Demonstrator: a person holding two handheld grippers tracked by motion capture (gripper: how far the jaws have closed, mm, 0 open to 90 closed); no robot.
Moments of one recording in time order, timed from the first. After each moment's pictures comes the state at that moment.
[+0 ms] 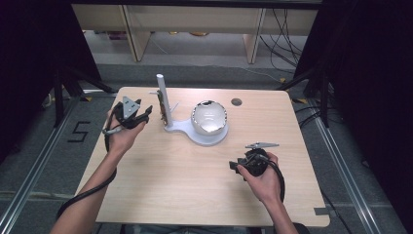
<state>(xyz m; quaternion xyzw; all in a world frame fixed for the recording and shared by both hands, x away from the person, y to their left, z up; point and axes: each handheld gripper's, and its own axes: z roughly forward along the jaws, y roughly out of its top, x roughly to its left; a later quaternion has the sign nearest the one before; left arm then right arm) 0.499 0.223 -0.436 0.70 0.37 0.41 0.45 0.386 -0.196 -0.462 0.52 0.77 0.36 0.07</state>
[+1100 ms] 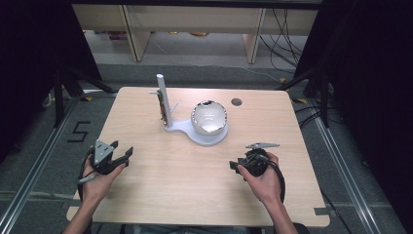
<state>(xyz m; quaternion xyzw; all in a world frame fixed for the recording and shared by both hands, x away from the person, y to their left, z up) 0.378 0.275 -0.499 0.68 0.47 0.35 0.44 0.385 -0.196 -0.461 0.53 0.77 0.36 0.07</state>
